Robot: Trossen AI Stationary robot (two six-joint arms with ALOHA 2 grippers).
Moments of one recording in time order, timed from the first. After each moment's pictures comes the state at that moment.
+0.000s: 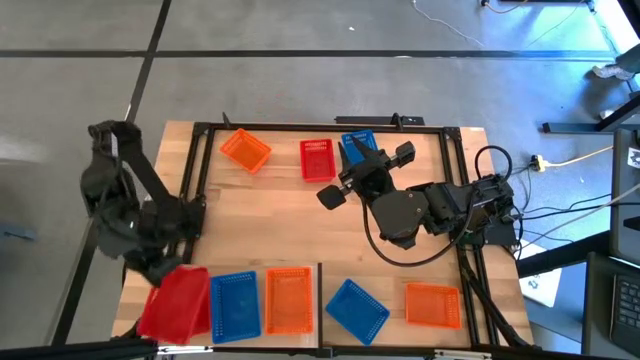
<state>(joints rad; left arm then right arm) -1.07 0.94 1.30 -1.08 0.16 -2.31 0.41 1.90 2.34 -0.62 1.48 -0.01</state>
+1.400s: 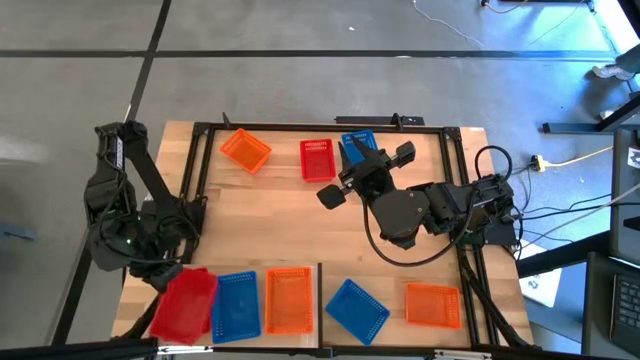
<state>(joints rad) -1.17 0.94 1.21 -1.02 0.02 -2.32 0.41 1.90 2.34 -0.61 1.48 -0.01</state>
